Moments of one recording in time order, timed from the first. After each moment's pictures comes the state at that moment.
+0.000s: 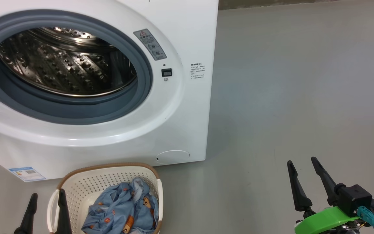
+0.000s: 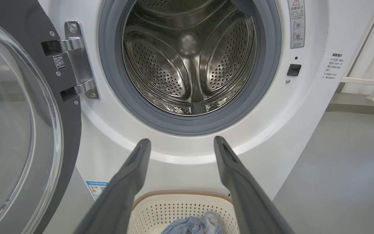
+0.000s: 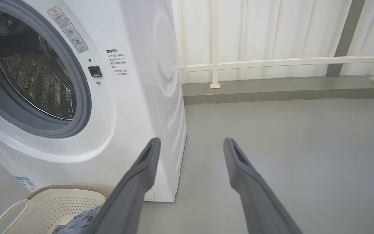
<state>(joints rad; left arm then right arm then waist) 0.07 0.03 0.11 0.12 -0.19 -0.10 -0.26 -0.04 -0.05 -0.04 0.16 0.13 0.12 -0.25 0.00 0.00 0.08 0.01</state>
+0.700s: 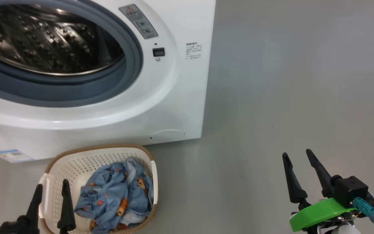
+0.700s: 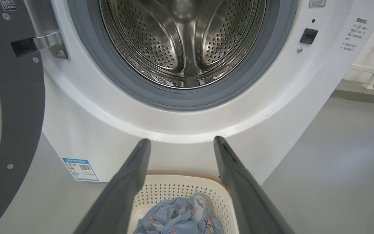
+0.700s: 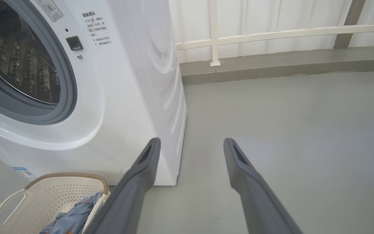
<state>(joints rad) 0.01 0.03 0.10 0.19 -0.23 -0.13 -0.26 -0.09 -0.05 -0.02 0.19 0.15 0.12 -0.25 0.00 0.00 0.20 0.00</state>
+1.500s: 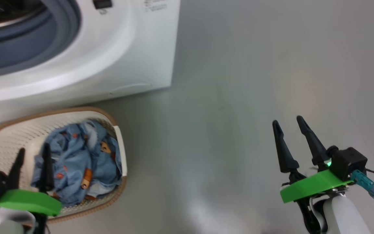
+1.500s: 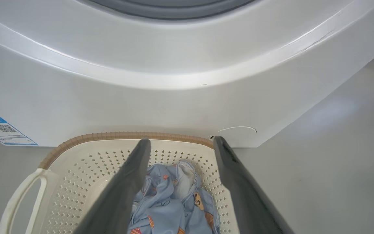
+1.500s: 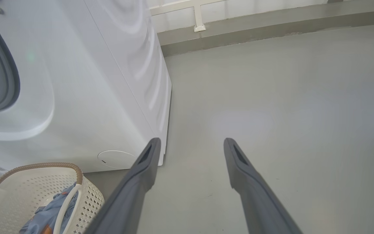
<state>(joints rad) -0.28 0.21 -0.04 0.47 -0.46 -0.13 -0.26 -0.22 -0.05 0.04 0.17 0.23 0.12 -0.25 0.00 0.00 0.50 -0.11</state>
